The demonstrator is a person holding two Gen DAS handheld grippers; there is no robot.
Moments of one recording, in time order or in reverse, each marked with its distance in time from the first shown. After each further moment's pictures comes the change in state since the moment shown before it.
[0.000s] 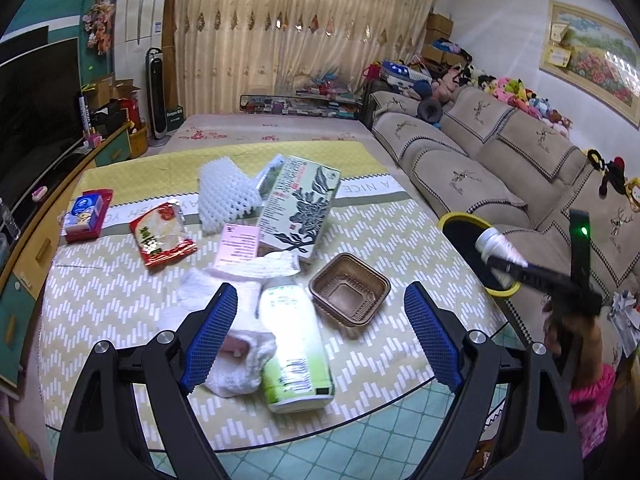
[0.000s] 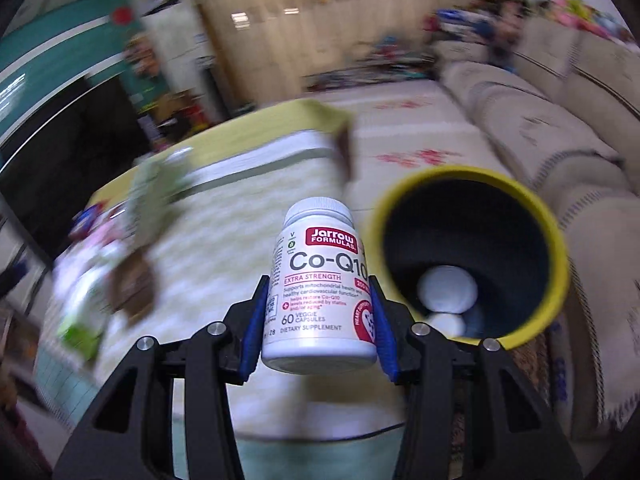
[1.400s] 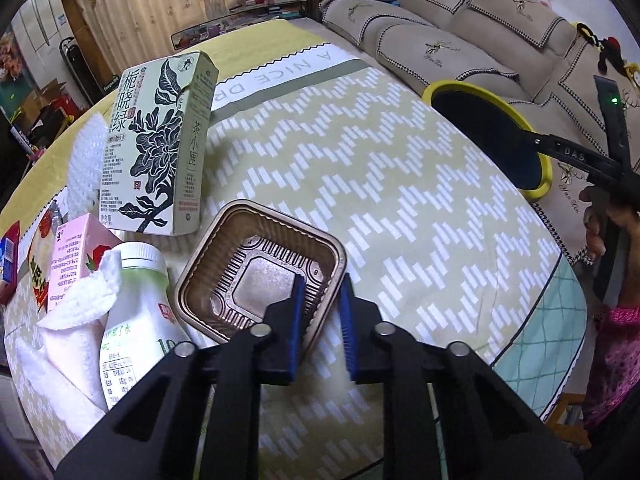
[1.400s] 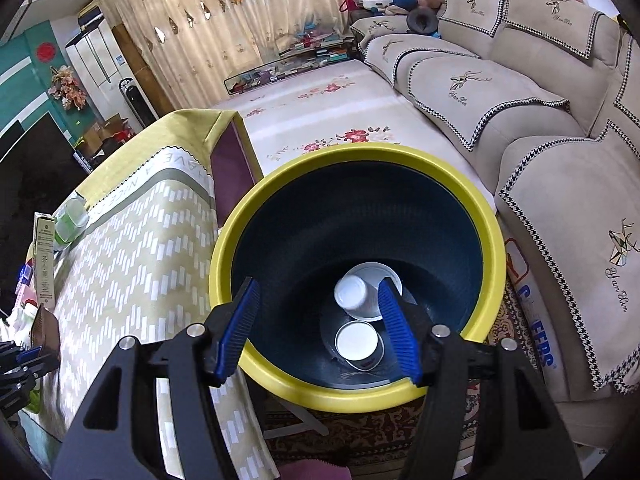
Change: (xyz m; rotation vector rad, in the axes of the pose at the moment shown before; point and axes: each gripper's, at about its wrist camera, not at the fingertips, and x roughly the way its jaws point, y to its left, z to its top) left arm 0.161 -0.074 -0.010 0.276 0.383 -0.016; right arm 0.035 -0.075 0.009 0.136 0.016 -0.102
